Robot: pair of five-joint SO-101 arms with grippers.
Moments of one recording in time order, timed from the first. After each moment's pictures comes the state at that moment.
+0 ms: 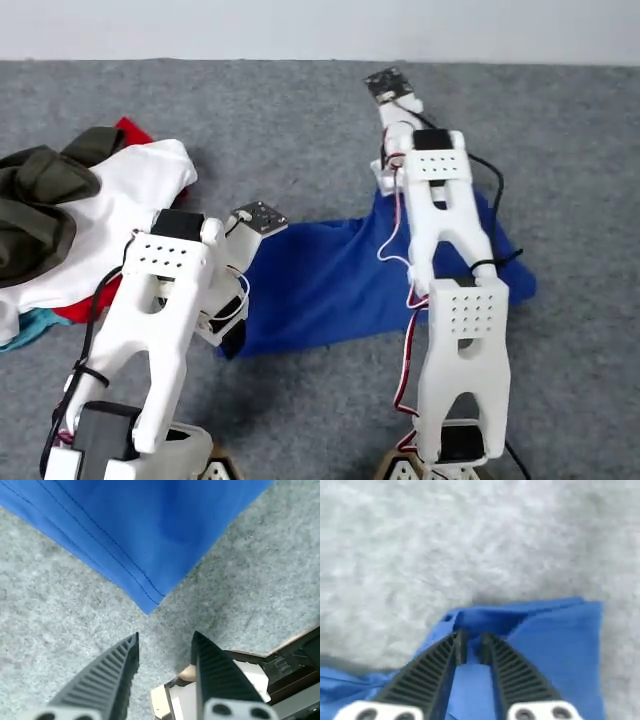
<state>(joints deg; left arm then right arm) 6.0 -10.6 28.6 98.4 -22.5 -5.1 50.2 -42.5 65.1 18.5</state>
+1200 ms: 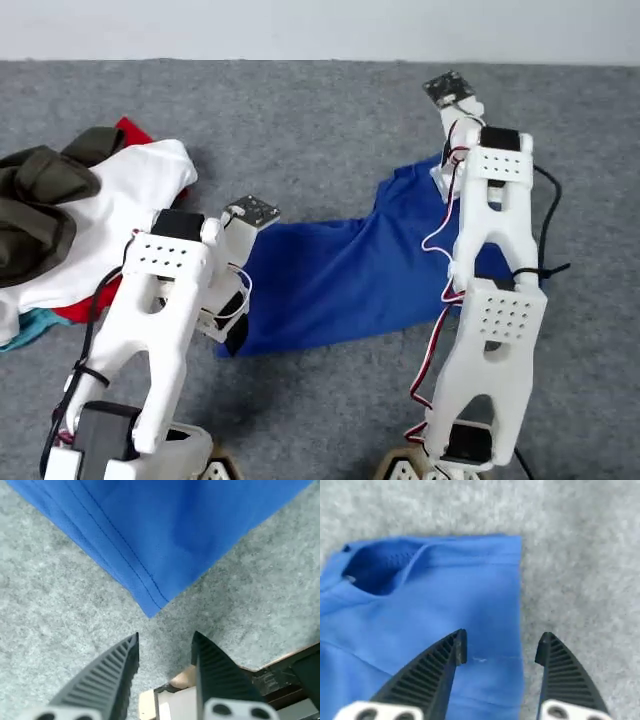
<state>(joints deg) 6.0 -10.6 28.6 97.4 -14.9 6.5 49.1 -42.5 70.0 31.0</state>
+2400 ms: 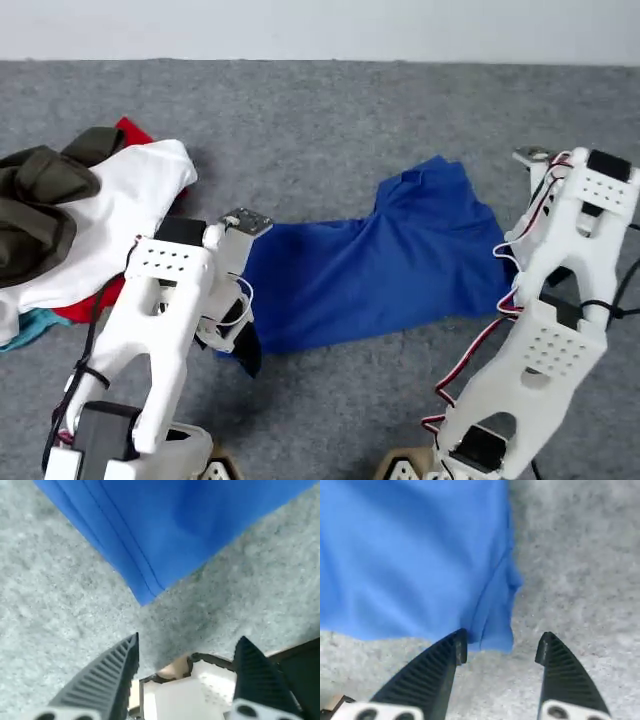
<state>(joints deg) 6.0 -10.7 32.1 97.5 -10.7 23.1 36.7 -29.4 100.5 34.6</state>
